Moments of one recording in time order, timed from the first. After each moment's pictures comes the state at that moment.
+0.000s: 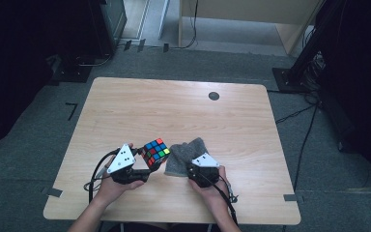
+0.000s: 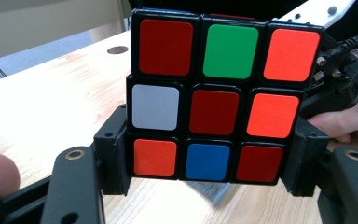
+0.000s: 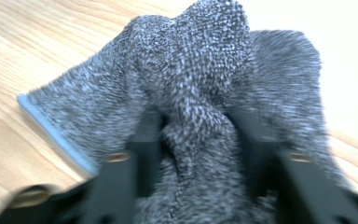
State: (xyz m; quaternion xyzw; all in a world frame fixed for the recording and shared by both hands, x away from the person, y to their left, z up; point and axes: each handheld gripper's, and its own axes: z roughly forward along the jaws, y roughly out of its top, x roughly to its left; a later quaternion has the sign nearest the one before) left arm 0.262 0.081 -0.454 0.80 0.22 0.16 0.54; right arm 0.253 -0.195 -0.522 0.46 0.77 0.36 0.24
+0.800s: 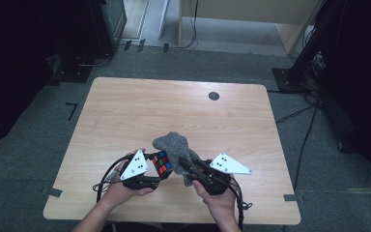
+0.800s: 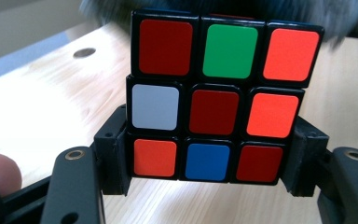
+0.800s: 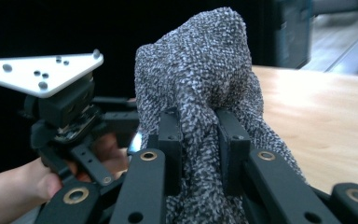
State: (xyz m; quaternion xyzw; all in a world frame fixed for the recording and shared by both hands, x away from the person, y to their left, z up) left arm 0.246 0.050 -0.448 0.82 0.16 0.16 0.53; right arm 0.205 -0.203 -0.417 0.38 0.68 0.62 0.13
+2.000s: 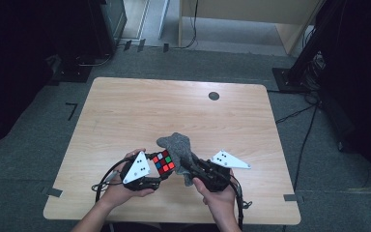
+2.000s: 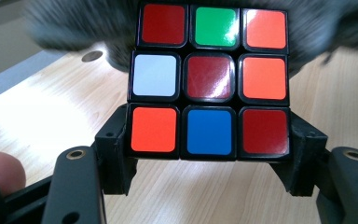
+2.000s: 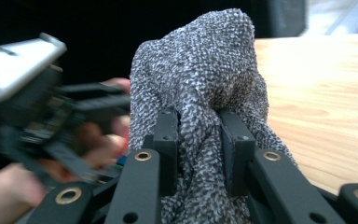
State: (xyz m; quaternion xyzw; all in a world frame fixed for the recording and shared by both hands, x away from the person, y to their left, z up) left arm 0.244 0.047 -0.448 0.83 0.15 0.19 0.50; right arm 0.212 -0.207 -0.422 0.43 0.67 0.60 0.09
